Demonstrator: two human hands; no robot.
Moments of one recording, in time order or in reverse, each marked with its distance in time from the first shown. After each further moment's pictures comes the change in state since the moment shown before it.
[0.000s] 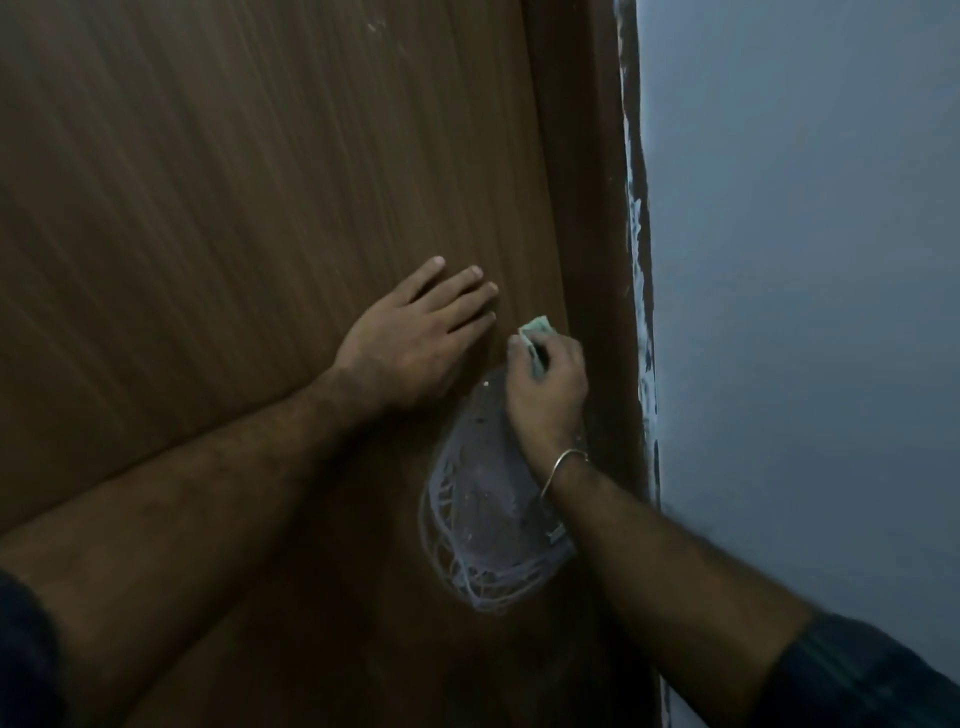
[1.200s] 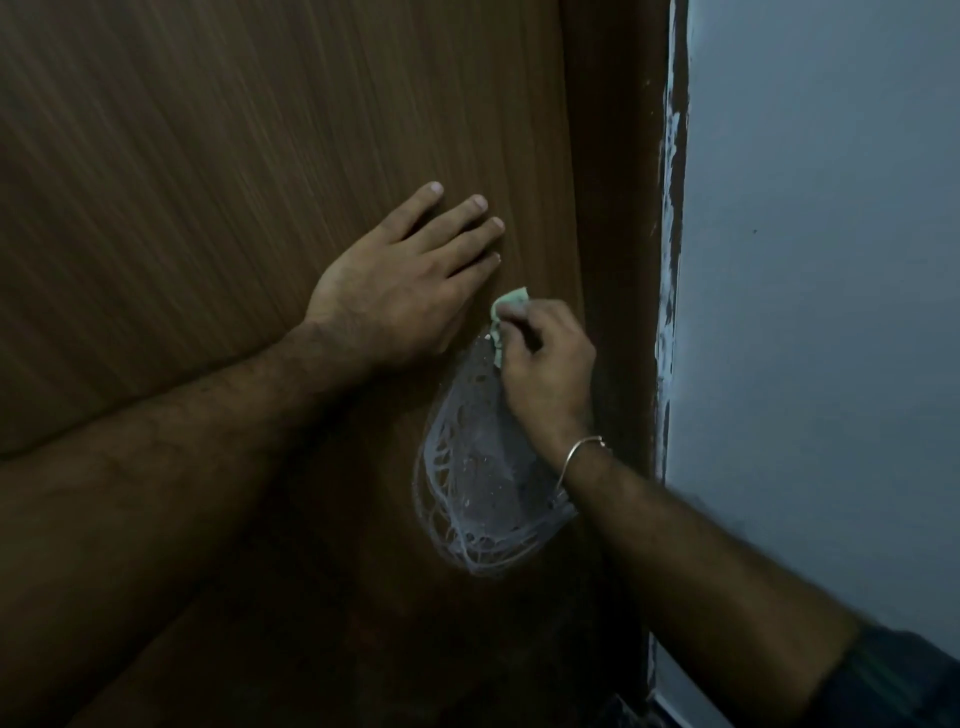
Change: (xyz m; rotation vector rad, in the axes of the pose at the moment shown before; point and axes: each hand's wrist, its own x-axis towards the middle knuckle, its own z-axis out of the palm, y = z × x) left_hand -0.003 0.002 0.012 0.128 0.119 0.003; right_hand -0.015 0.013 -0.003 -0.131 -0.125 -0.262
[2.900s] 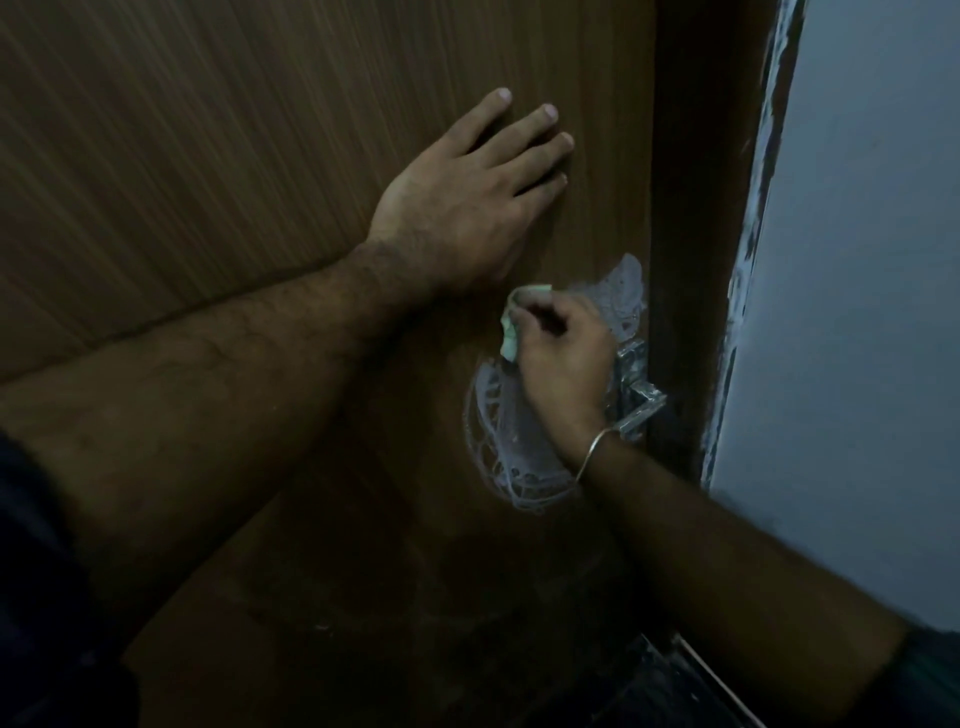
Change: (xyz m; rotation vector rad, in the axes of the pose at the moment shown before) left_hand 0.001 0.001 -0.004 -0.064 -0.045 0.004; right_hand -0.053 -0.019 0.016 0.209 -0.093 0.272
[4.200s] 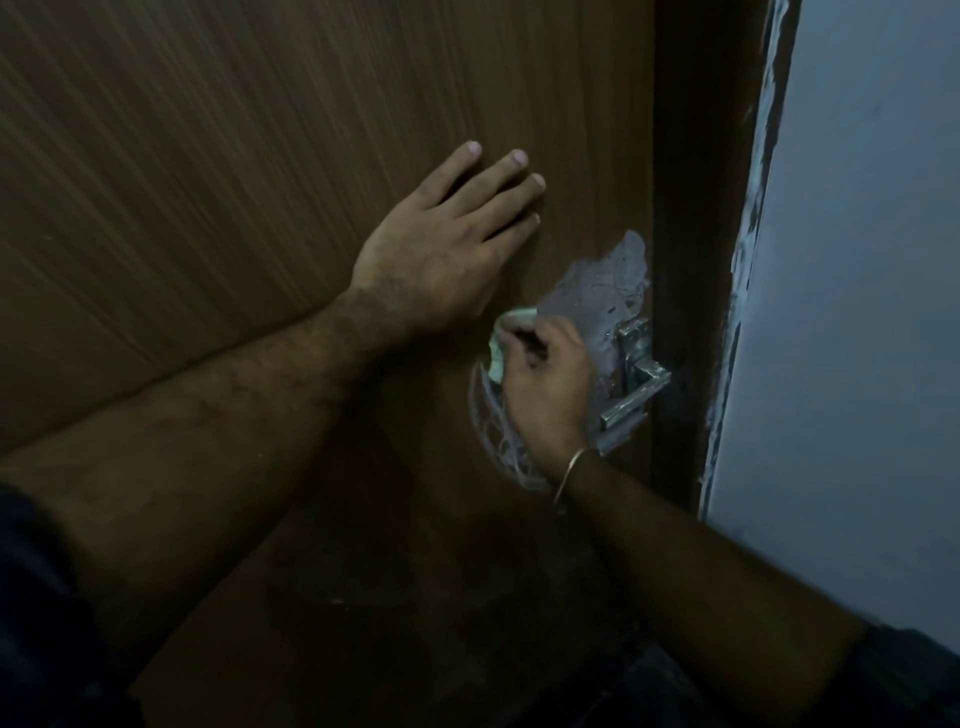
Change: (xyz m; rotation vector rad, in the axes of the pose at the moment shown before) left_hand -0.044 0.025 0.008 -0.012 -0.020 -0.010; right_hand -0.037 0.021 0.014 -0.006 0.029 0.000
